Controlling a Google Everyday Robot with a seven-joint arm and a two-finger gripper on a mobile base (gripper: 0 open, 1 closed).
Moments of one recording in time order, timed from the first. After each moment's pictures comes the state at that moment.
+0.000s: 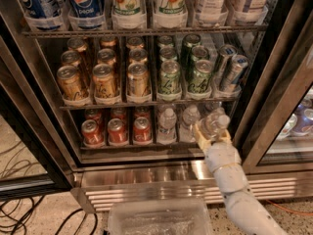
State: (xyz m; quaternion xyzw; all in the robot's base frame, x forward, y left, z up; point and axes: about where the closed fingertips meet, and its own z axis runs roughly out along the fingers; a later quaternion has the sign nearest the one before) arm 0.582 -0.191 0.714 -0.05 0.63 0.07 0.77
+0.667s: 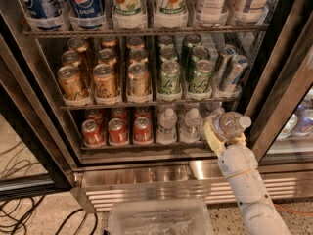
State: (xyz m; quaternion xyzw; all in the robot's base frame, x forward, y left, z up) arm 0.535 -0.208 0.776 -0.05 0.57 0.13 0.81
